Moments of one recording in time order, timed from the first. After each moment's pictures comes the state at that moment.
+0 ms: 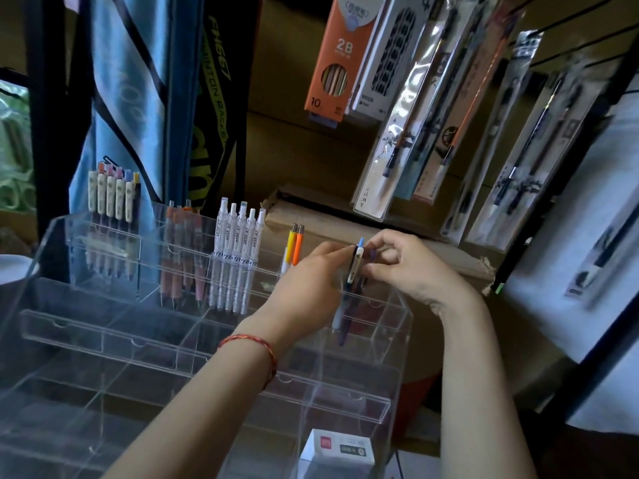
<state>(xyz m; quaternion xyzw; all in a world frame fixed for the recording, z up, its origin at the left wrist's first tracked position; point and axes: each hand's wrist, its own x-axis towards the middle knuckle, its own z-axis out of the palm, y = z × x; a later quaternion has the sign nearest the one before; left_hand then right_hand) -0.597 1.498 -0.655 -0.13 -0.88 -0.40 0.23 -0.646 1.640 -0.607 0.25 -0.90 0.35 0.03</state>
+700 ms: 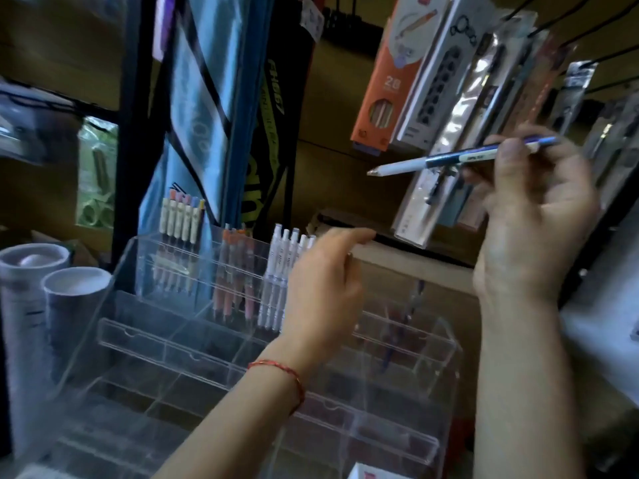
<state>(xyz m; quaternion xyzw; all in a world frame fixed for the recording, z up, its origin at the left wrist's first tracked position) -0.569 1.473 -0.641 -0.07 -0.74 -0.47 0.47 -0.606 1.591 -0.552 0.35 -0.48 0.68 0.42</state>
